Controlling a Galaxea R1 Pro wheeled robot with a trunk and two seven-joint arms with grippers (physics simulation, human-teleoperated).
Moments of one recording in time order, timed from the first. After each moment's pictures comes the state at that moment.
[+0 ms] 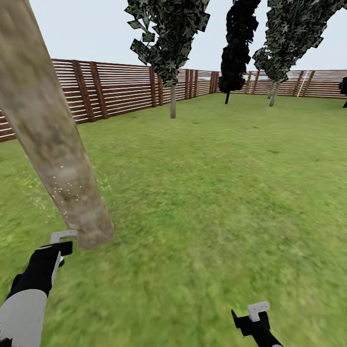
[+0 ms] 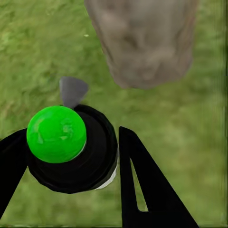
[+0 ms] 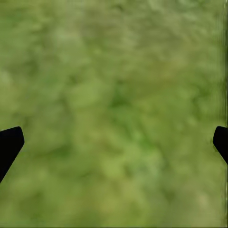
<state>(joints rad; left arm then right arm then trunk) -0.70 0.16 0.52 -0.78 -0.38 0.45 -0.04 -0.48 -0.11 0.15 -0.09 0.01 -0.48 0.03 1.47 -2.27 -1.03</state>
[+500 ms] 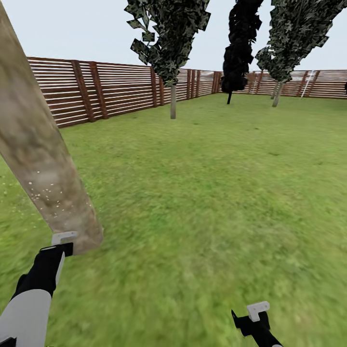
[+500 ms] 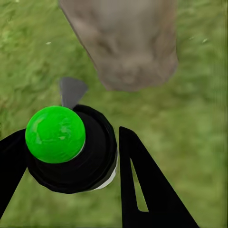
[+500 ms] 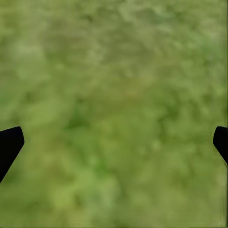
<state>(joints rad) -0.70 0.13 0.53 -0.78 -0.39 0.45 0.04 -0.48 -0.11 0.15 -0.09 0.01 -0.48 0.03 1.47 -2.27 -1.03</state>
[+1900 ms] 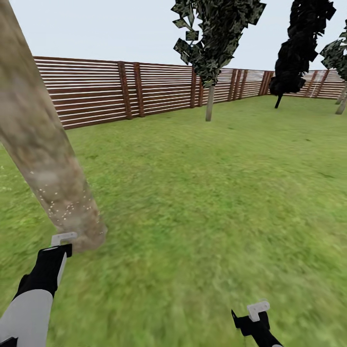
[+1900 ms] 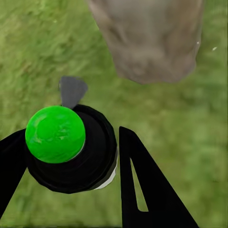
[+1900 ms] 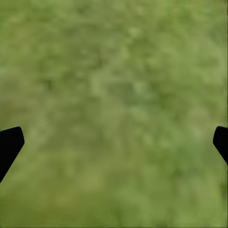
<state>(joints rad) -0.70 0.13 0.52 -0.76 -0.38 0.45 0.11 -0.48 -0.11 0.15 -0.09 0.01 -0.48 0.03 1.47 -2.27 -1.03</state>
